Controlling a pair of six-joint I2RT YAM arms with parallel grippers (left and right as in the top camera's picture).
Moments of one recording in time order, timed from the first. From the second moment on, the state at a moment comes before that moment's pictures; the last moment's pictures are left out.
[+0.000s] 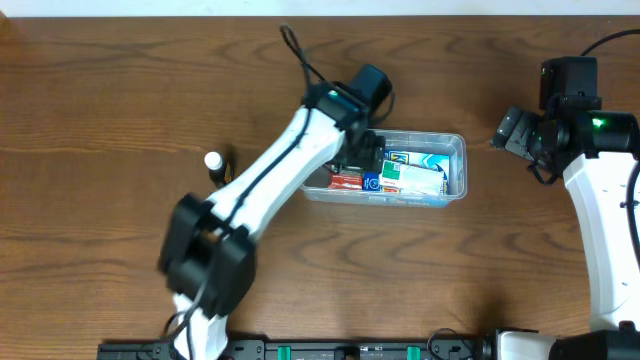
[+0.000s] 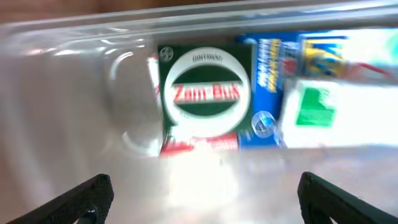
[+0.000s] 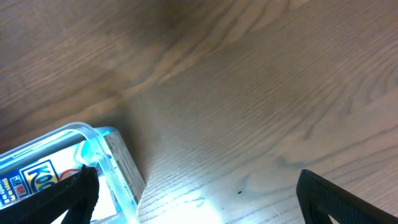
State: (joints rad) left arm -0.64 1.97 1.76 -1.16 0.02 -0.49; right arm -0.04 1.47 1.39 -1.09 0.24 0.46
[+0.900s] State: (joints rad) left arm -0.09 1.71 1.58 -1.29 -0.08 -0.16; right arm -0.04 1.47 1.39 -1.09 0.24 0.46
